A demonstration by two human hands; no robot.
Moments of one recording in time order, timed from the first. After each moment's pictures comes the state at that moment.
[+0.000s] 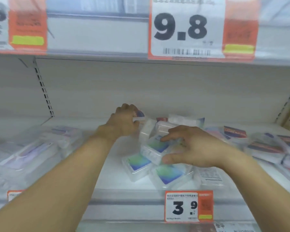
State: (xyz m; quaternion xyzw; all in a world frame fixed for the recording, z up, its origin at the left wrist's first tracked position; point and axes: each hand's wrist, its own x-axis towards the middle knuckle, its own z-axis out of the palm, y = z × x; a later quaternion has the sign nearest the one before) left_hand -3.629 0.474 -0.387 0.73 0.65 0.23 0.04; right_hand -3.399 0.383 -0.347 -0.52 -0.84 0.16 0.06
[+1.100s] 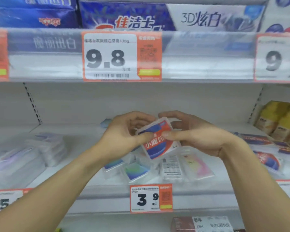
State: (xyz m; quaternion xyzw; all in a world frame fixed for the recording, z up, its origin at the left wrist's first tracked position) left_hand -3.532 0.356 -0.339 0.69 0.39 0.49 0.35; right_hand -3.316 0.381 -0.323 -0.41 -0.72 0.49 0.28
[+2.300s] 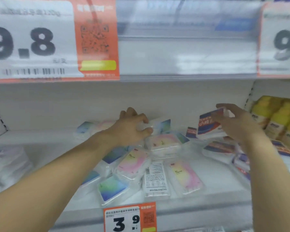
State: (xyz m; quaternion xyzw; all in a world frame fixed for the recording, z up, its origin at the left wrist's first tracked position) left_hand -3.496 0.483 -0.370 0.80 0.55 0.18 0.12; right_hand -3.214 0.427 -0.332 -0.70 -0.50 0.23 0.46
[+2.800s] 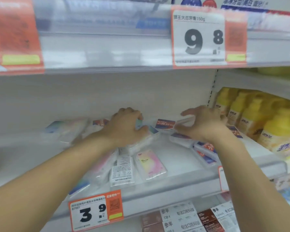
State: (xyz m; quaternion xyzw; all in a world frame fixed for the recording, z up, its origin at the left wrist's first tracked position) left_hand -3.415 0.446 -0.359 0.83 0.52 0.19 0.06; right_hand -3.179 0.408 -0.344 -0.75 -0.63 0.05 0.18
